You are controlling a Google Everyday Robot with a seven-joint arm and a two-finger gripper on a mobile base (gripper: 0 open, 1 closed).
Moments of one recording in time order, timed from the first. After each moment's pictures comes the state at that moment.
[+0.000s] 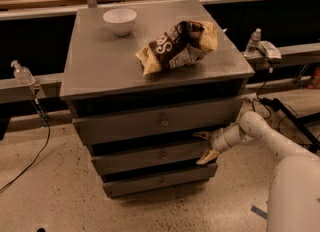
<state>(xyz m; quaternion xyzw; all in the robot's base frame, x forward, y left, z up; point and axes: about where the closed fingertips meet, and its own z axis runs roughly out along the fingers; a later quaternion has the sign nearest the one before) 0.650 -0.183 0.417 -0.71 0.59 0.21 0.34</state>
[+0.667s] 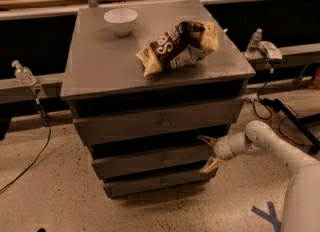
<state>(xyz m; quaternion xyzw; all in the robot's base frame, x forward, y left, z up) 0.617 -0.189 0.413 -0.69 0.60 0.23 0.35</state>
